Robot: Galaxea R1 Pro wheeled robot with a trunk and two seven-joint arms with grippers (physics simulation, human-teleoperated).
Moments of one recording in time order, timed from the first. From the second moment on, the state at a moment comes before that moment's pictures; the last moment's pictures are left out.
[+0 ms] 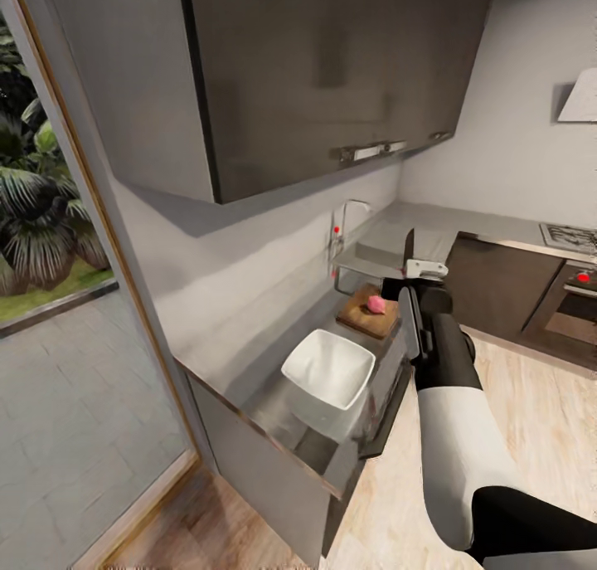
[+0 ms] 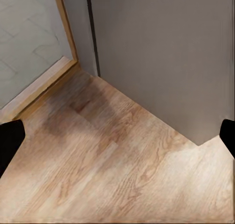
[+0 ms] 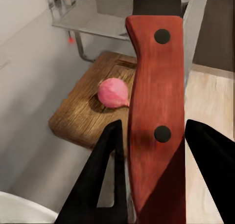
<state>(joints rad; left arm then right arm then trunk) 0.23 0.09 -0.14 -0.88 0.19 -0.42 0.08 -0.97 0.17 -0.16 -1.21 0.10 0.87 -0.23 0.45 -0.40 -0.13</state>
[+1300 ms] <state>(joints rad) 0.23 0.08 -0.14 -0.85 0.19 -0.43 0.08 -0.67 0.00 -0.15 -1.47 0.12 0.86 0.11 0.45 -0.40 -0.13</state>
